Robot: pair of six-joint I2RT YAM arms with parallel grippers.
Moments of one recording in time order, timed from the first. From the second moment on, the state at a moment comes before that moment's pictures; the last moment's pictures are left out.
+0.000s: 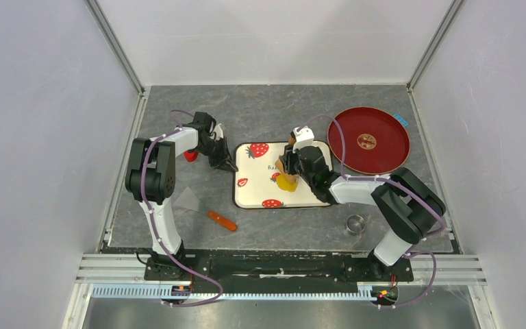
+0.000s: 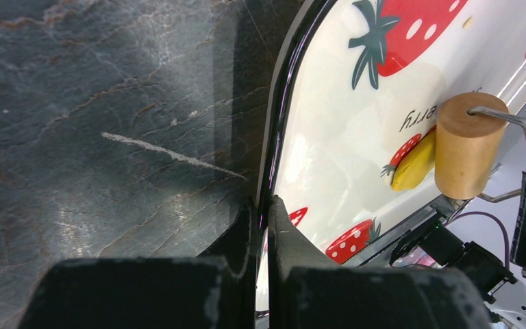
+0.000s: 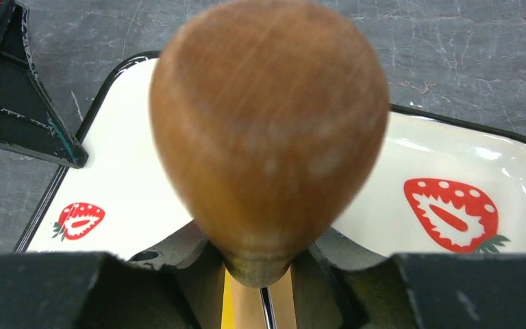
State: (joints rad) left arm -0.17 1.99 1.26 -0.57 0.54 -0.39; right arm 0.70 1.63 0.70 0.56 0.25 0.25
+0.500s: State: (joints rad) left arm -0.17 1.99 1.26 -0.58 0.54 -0.39; right arm 0.71 1.70 0.56 0.89 0.32 0.27
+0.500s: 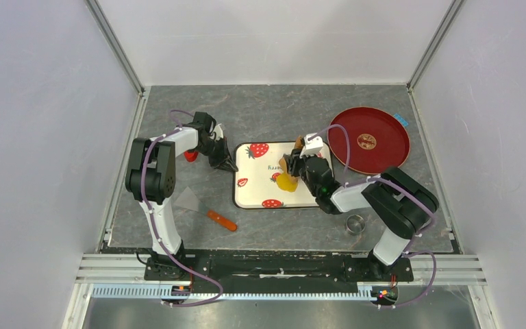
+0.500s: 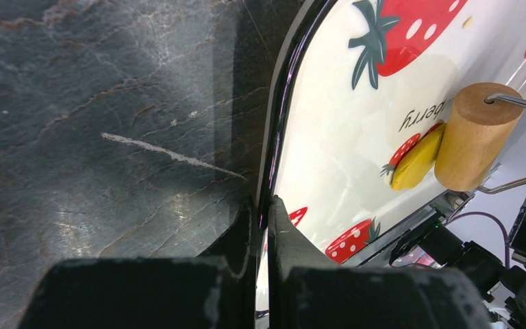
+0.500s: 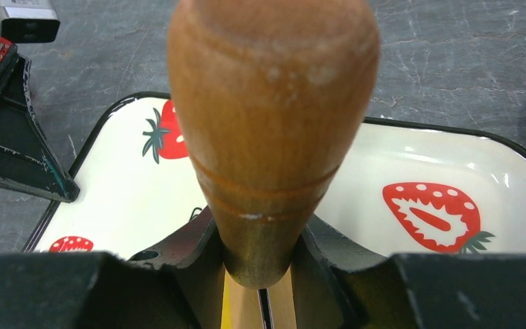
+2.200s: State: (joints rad) left arm -0.17 1.99 1.26 -0.58 0.54 -0.39; right arm 0.80 1.84 0.45 1.22 0.52 0.52
